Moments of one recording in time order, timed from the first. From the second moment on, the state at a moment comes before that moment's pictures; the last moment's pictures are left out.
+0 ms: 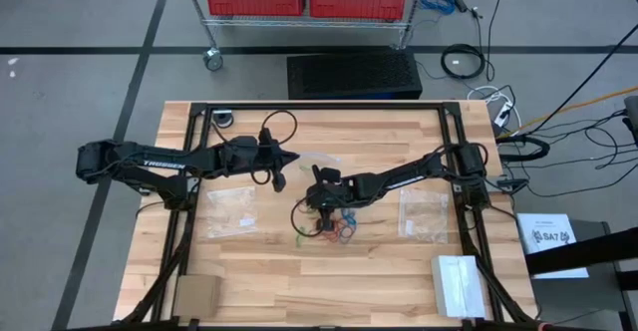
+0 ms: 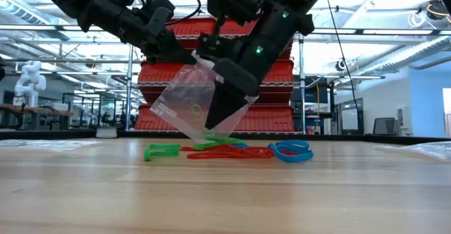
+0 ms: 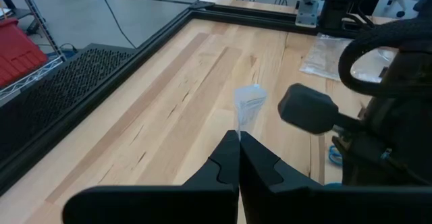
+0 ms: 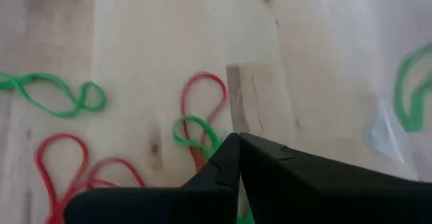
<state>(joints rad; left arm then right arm) 0.19 1.19 0.56 0.28 -0.11 -0.04 0.09 2.00 1.30 -0.26 0.21 0.10</state>
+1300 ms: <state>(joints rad) 0.19 1.19 0.56 0.27 -0.11 -0.04 0.09 1.95 1.31 -0.26 0.21 0.12</state>
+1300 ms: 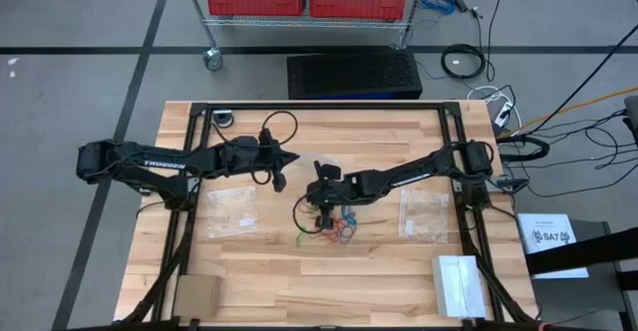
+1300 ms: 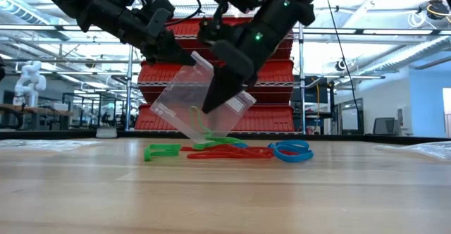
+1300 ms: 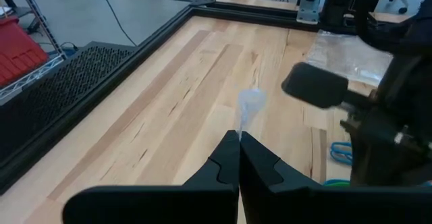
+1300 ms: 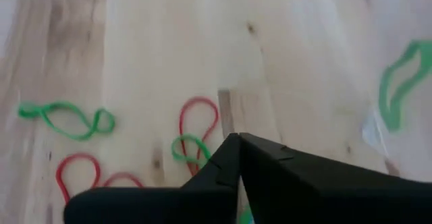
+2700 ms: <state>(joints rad) 0.19 1.19 0.56 0.26 -0.10 -0.04 0.05 1.94 1.30 -0.20 0.11 0.01</state>
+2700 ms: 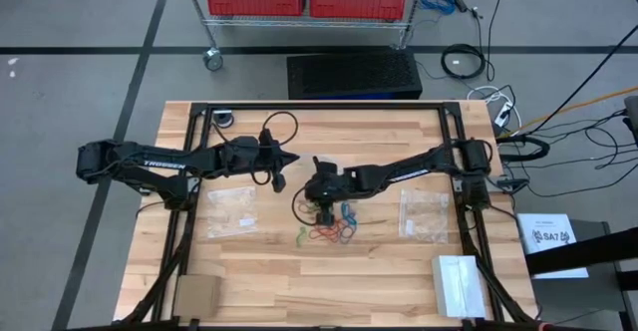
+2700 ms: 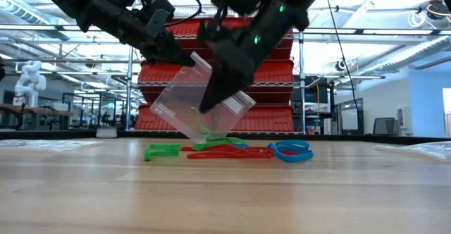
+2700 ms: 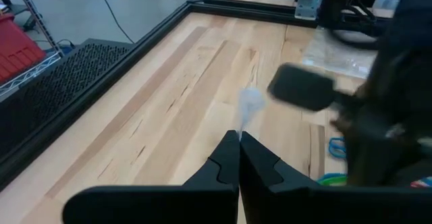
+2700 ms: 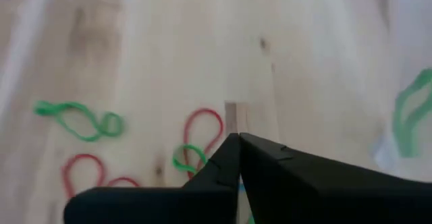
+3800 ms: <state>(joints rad) 0.19 1.19 0.56 0.25 -0.10 -0.04 0.01 2.06 1.31 -0.22 0.05 -0.01</state>
